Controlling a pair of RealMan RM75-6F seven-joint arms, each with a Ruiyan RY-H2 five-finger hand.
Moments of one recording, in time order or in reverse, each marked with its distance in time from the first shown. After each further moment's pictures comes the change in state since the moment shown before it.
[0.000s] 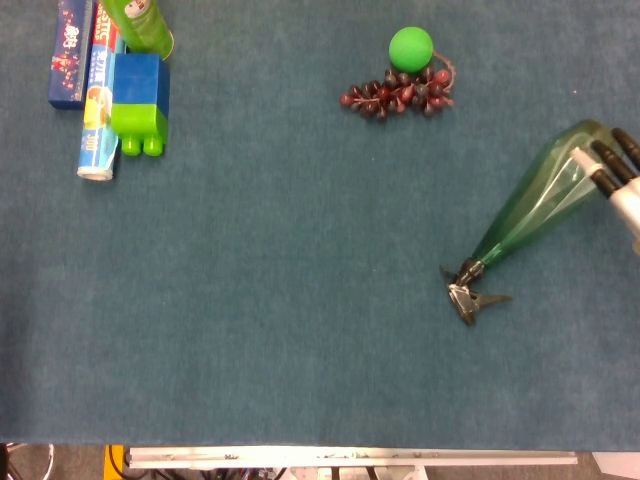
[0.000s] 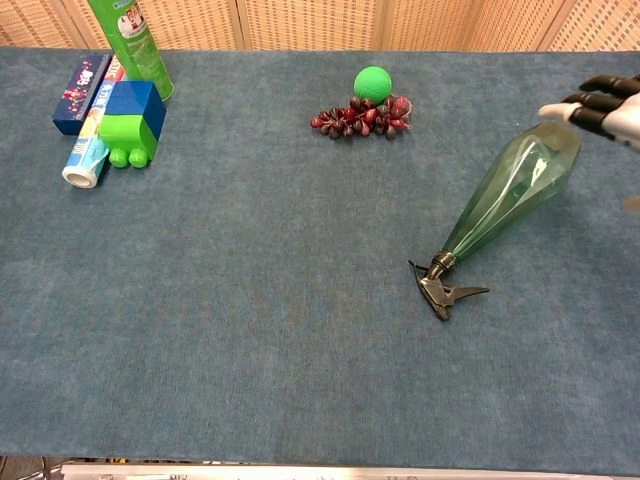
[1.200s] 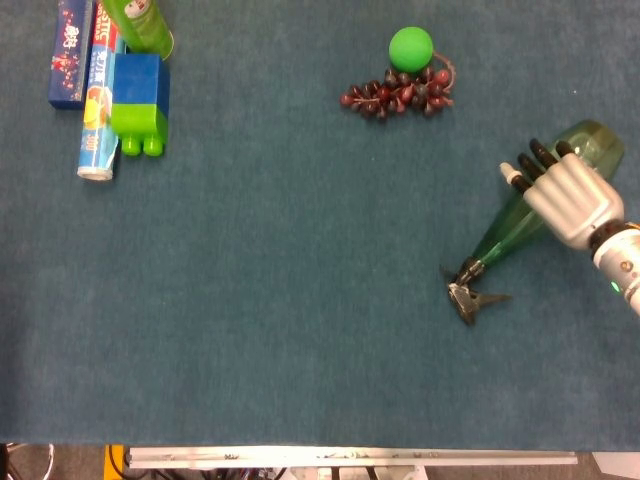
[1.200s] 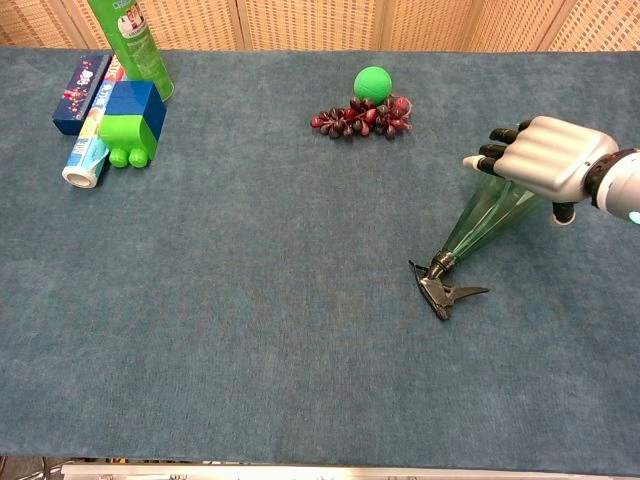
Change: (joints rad) left arm -0.001 0.019 -0.004 -0.025 -0.048 -0.011 0.031; right arm 0.337 -0.260 -0.112 0.101 0.508 -0.113 -0.470
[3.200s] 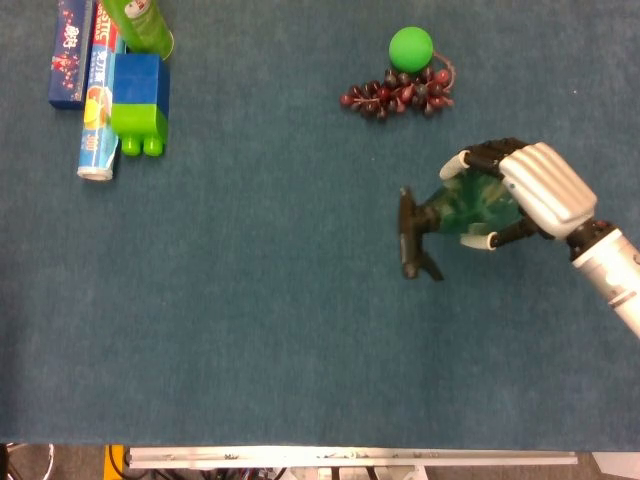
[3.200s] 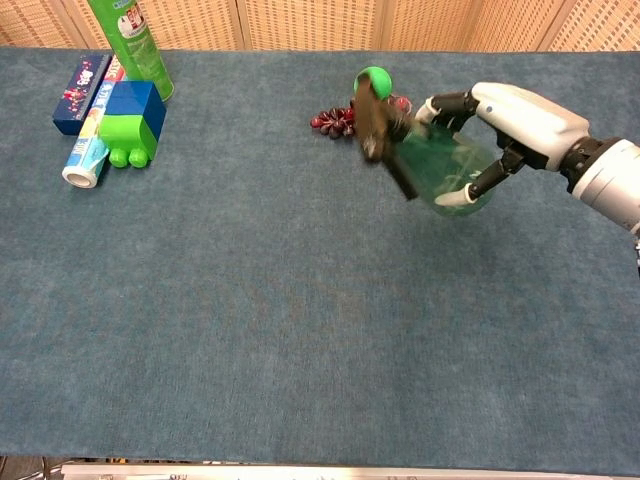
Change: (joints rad) left arm -0.007 0.009 0.008 -0.009 -0.030 -0.022 0.016; right arm -0.111 -0.138 0.044 0.190 -0.566 0.294 1.467
